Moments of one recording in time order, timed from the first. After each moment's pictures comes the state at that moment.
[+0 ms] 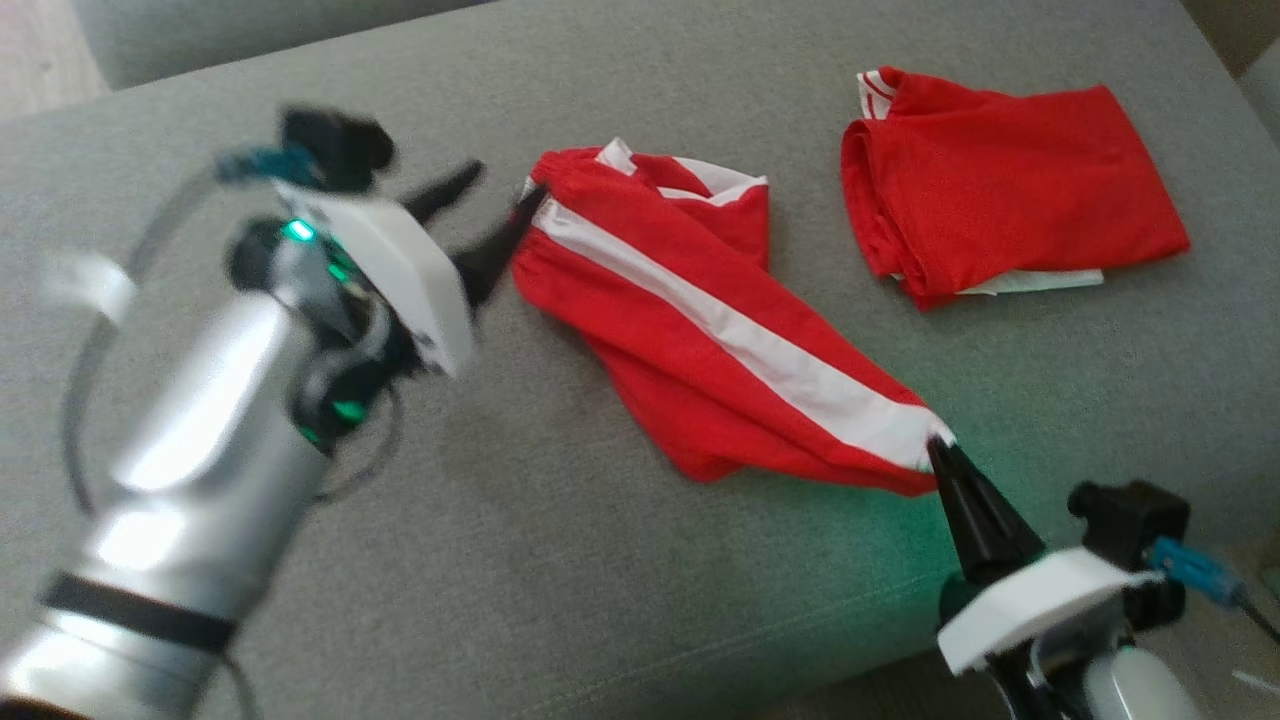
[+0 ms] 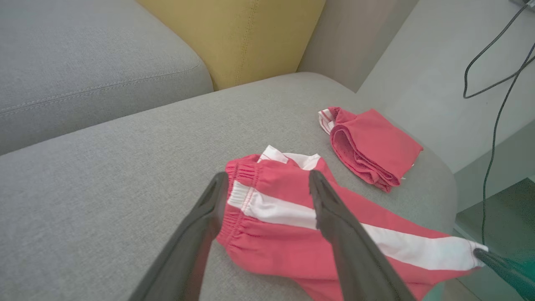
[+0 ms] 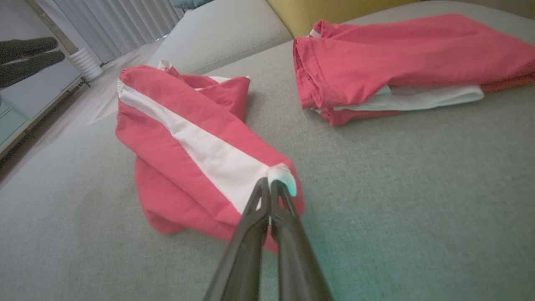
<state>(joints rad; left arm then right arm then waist) -0.71 0.27 -0.61 0.43 -0.75 -0.13 0.21 0.05 -0.11 0.17 0.07 0.39 0.13 0.07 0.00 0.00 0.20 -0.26</state>
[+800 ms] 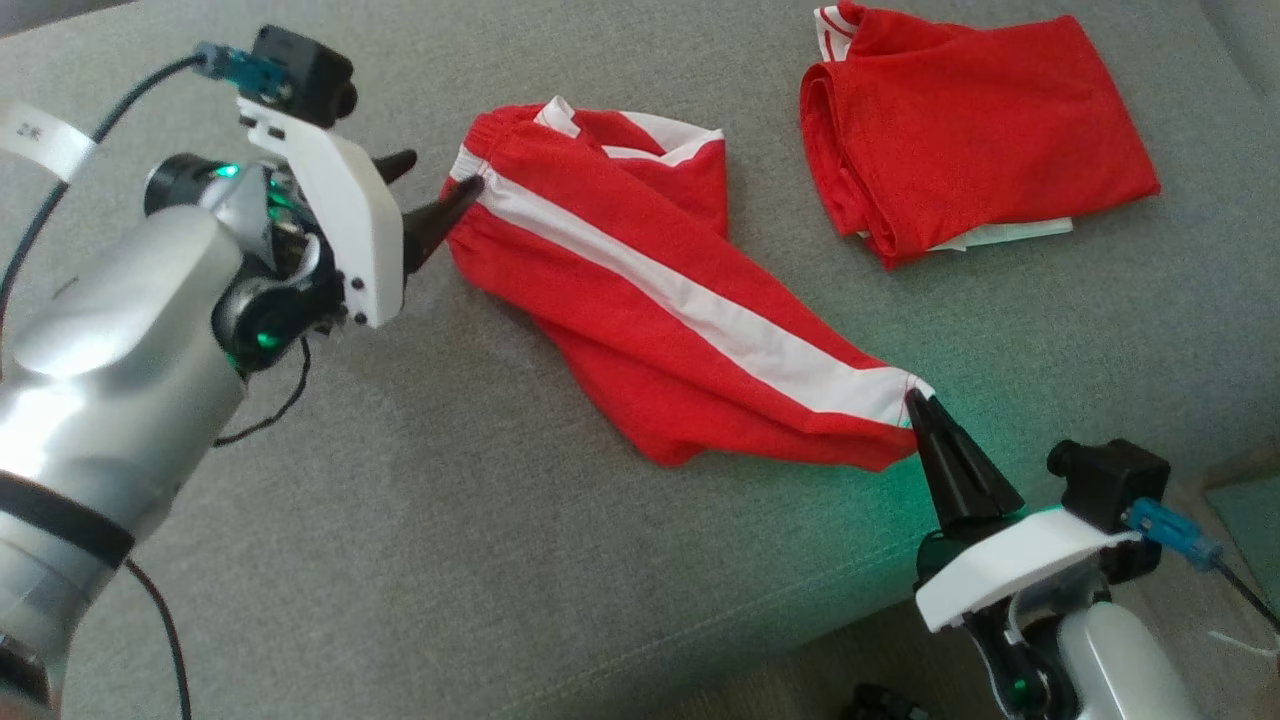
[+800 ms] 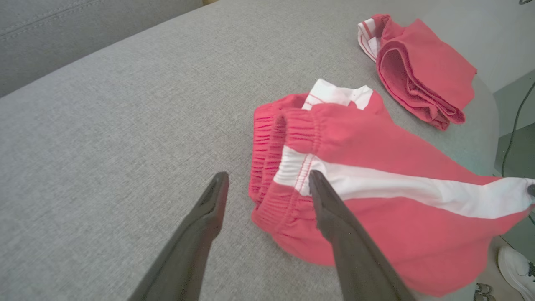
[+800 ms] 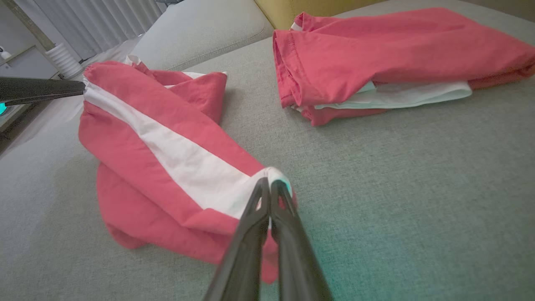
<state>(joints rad) -1.01 0.46 -1.05 0.59 -1.04 -0.13 0.29 -0.05 -0.11 0.22 0.14 0.40 0.13 0.01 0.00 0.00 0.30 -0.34</state>
